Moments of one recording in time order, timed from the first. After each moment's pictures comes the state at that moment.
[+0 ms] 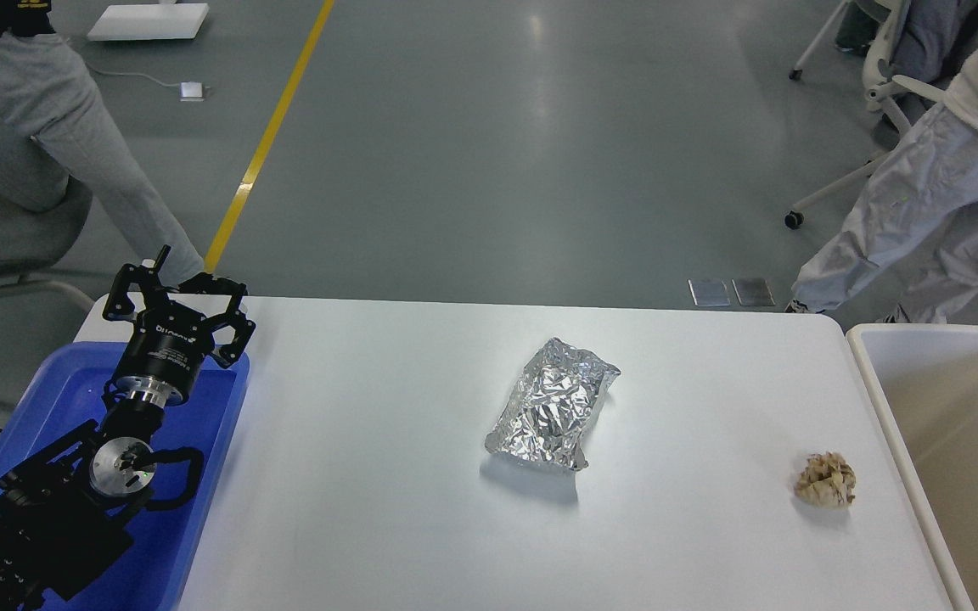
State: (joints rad) left arm -0.58 0.34 -0.75 -0.45 -0.16 -0.63 -0.53; right arm 0.84 -1.15 -0.08 0.94 -0.04 -0.06 0.41
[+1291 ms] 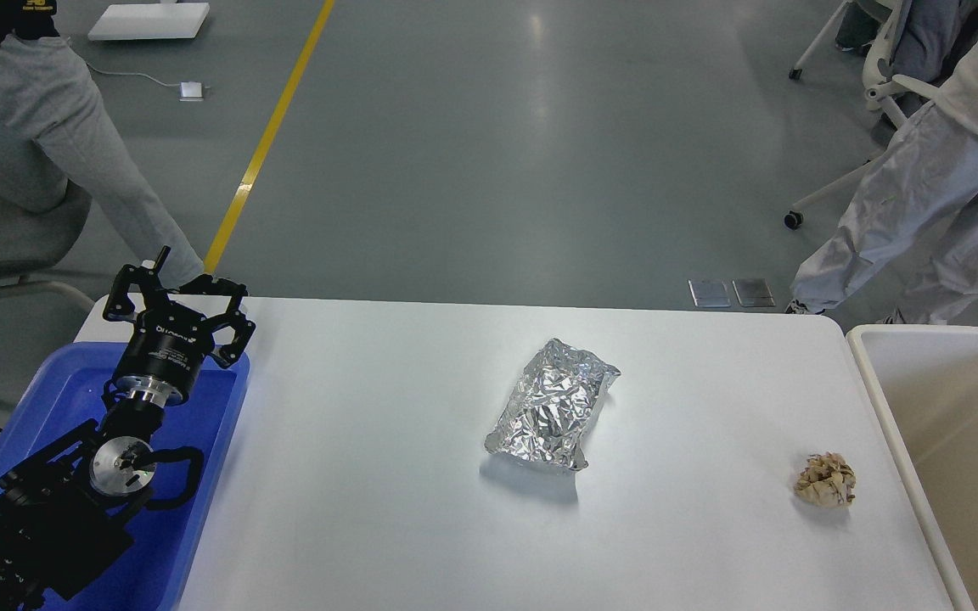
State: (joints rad) left arm -0.58 0.34 -0.75 -0.45 -0.16 -0.63 -0.53; right arm 0.53 -0.48 0.03 0.07 0.17 -0.07 0.24
